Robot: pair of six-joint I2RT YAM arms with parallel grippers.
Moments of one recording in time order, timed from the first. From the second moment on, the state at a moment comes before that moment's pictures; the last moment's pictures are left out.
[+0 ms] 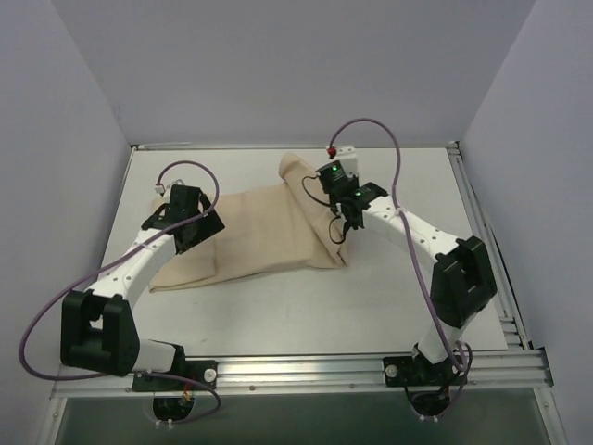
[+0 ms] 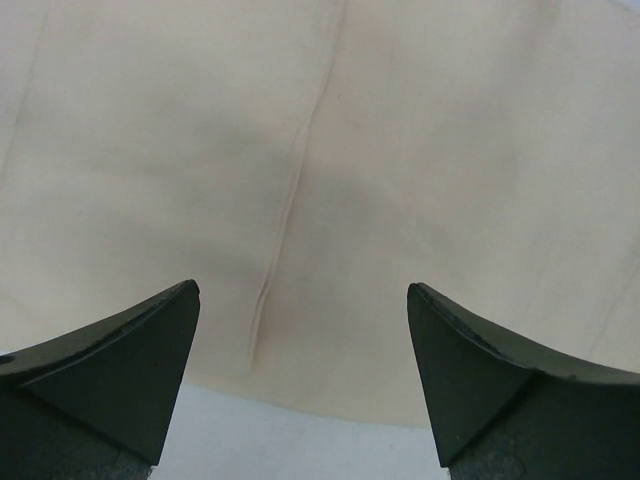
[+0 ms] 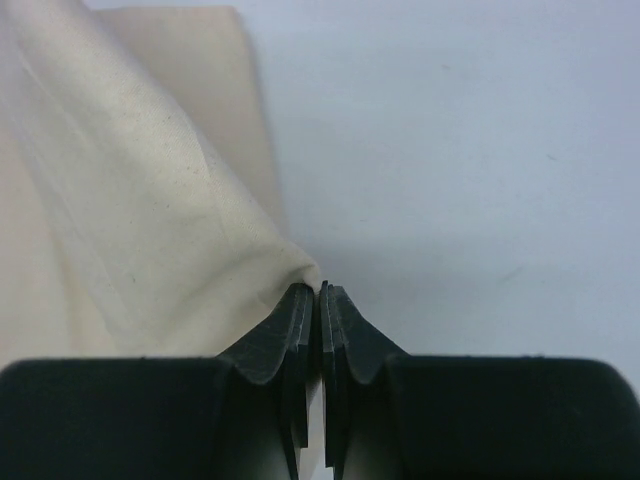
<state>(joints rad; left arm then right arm) -0.21 1.32 0.93 -0.50 -0.22 -0.71 0.66 1.74 1.40 -0.49 0.60 0.33</state>
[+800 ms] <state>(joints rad) -0.29 1.61 1.15 -0.63 -0.32 -0.63 0.38 1.63 1.19 -0.42 0.39 0.28</state>
